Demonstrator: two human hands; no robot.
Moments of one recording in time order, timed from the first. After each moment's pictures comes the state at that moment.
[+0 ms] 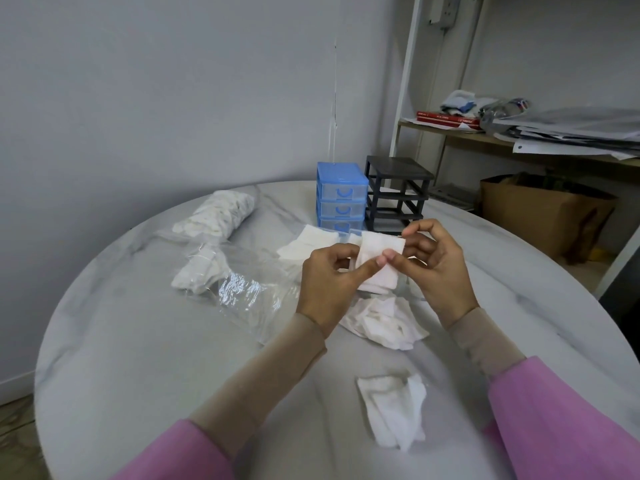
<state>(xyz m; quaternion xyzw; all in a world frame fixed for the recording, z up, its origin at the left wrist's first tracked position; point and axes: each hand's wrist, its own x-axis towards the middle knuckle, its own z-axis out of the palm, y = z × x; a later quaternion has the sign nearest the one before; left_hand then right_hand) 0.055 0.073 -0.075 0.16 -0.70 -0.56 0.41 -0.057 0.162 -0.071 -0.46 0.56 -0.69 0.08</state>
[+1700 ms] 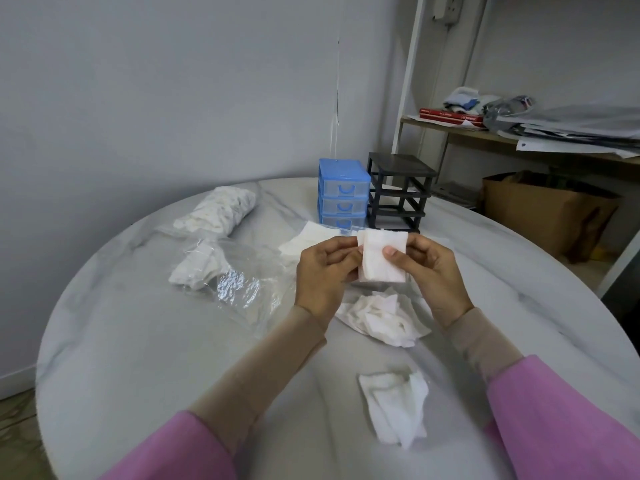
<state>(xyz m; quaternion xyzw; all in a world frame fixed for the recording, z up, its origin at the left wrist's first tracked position) 0.054 0.065 -0.080 0.17 -0.57 -0.70 0.39 -0.051 0.156 -0.078 -0.39 0.55 -0.72 0.16</state>
